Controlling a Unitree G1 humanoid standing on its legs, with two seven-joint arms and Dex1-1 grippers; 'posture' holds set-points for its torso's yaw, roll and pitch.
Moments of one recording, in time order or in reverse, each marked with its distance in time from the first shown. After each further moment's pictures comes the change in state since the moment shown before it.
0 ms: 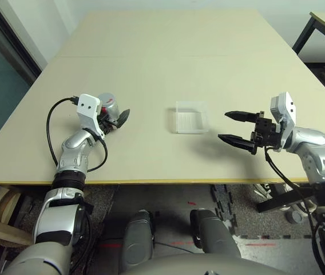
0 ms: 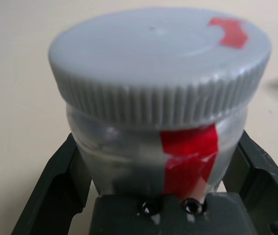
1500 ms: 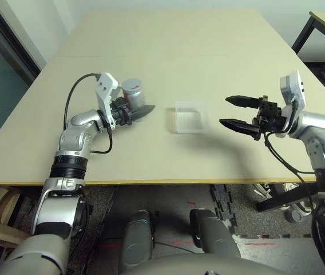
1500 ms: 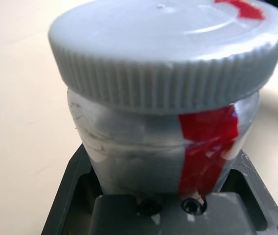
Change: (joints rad) left arm -0.102 0.001 -0.180 -0.405 -0.092 0.464 -0.398; right arm -0.259 -0.006 0.011 0.001 0.097 0.220 0.084
